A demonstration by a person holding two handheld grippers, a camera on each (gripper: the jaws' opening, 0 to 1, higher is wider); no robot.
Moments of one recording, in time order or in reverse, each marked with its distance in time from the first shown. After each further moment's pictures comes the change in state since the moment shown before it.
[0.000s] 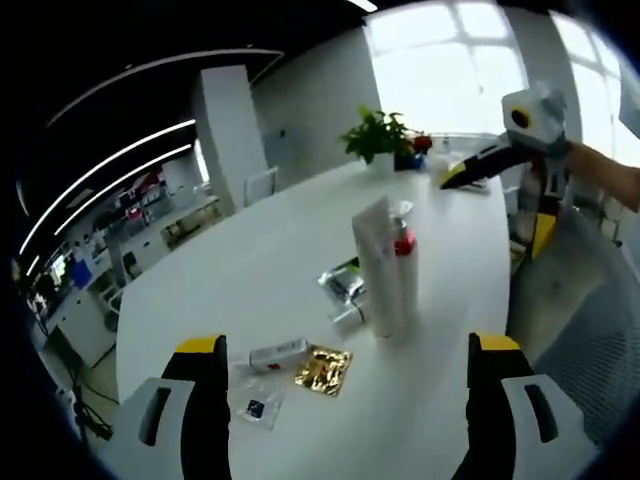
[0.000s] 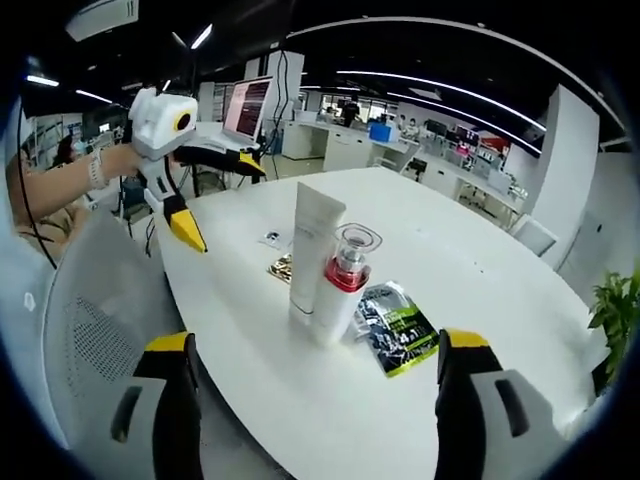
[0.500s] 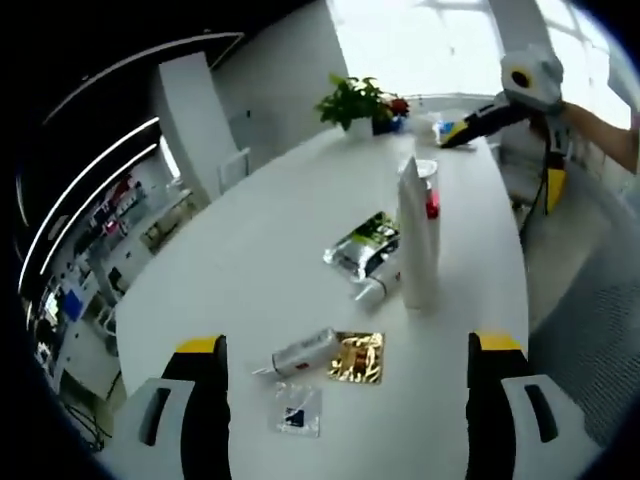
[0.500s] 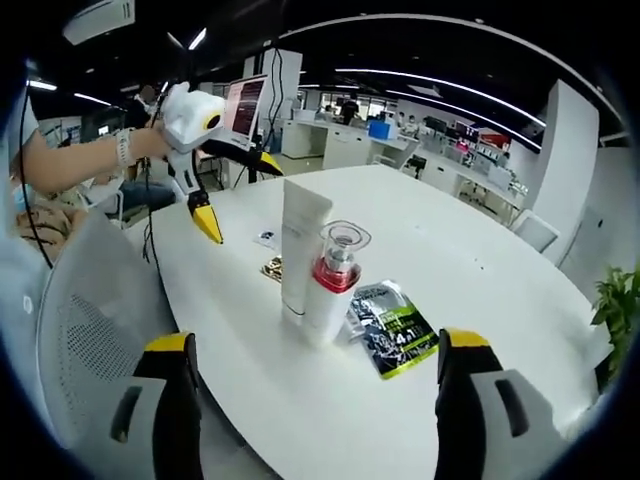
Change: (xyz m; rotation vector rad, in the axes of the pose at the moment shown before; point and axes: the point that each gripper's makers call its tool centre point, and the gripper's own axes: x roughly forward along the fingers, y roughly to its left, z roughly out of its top) left arm 0.028 0.035 -0.012 0.186 0.158 -0.106; right arm 0.006 -0.015 -0.002 0.038 0.004 -0.010
